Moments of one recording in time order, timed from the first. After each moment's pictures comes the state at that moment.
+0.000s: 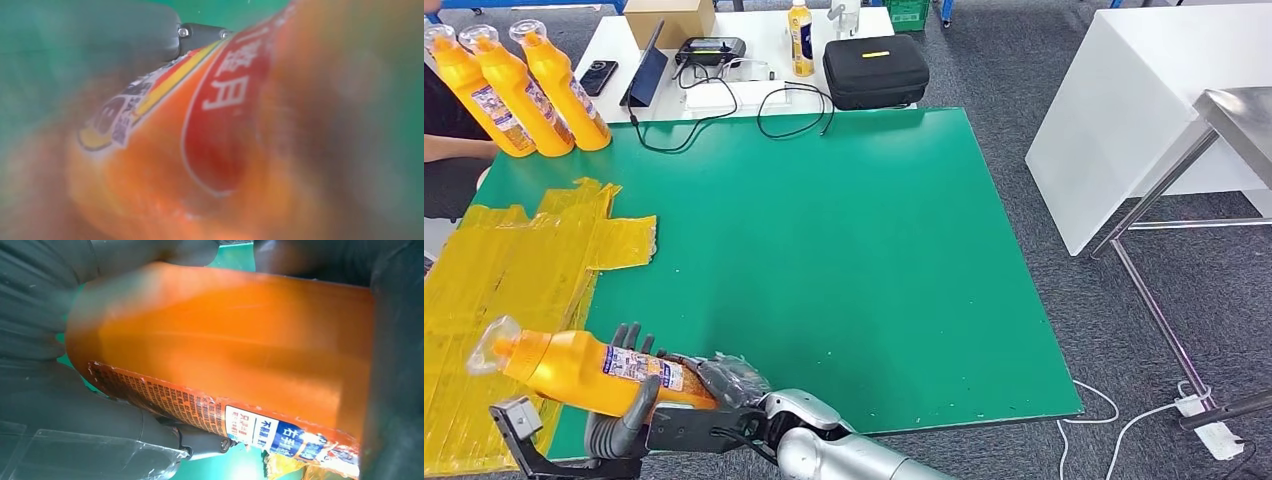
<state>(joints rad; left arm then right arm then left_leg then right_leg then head) 0.31 -0.34 0.25 -1.55 0.28 -0.23 -0.28 -0.46 0.36 1.17 -0.71 0.22 -0.12 -0.15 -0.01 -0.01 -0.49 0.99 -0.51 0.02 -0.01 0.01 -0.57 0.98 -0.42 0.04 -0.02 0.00</state>
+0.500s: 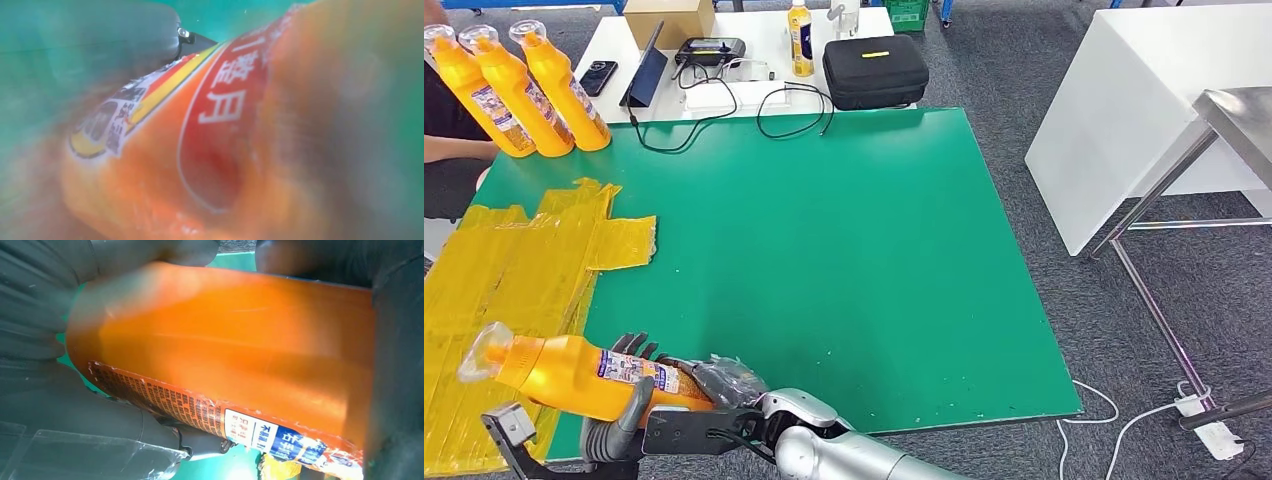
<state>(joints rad) 0.32 -0.34 0.25 -1.56 0.29 -0.22 -0.32 -0.48 0.36 1.20 -0.70 0.19 -0.11 -0.15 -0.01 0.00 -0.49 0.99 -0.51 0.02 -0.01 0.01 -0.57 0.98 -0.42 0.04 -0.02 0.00</state>
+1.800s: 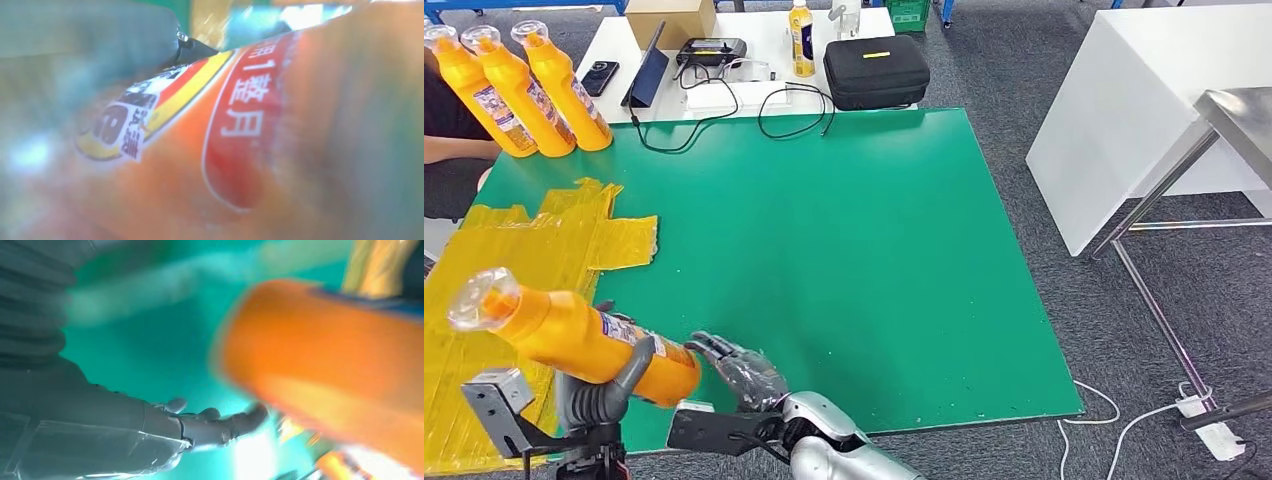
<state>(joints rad) 0.22 -0.34 0.23 -1.65 -0.10 0.03 -0.40 -0.35 0.34 0.95 -0.78 0.48 -0.24 -0.17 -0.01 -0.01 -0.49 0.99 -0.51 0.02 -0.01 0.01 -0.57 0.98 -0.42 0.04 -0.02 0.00</state>
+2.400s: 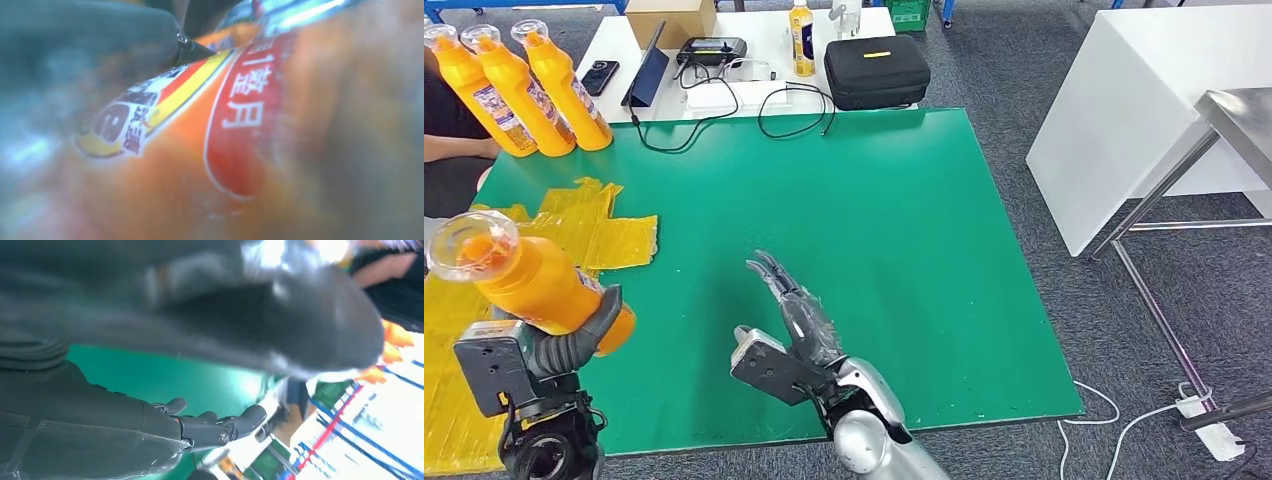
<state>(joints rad) 0.06 -0.26 0.25 -1.67 -0.49 0.29 -0.45 -0.18 0.29 0.60 -1.24 0.60 -0.19 -0.17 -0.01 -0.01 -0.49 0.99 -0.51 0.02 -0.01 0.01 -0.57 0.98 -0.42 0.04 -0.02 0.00</state>
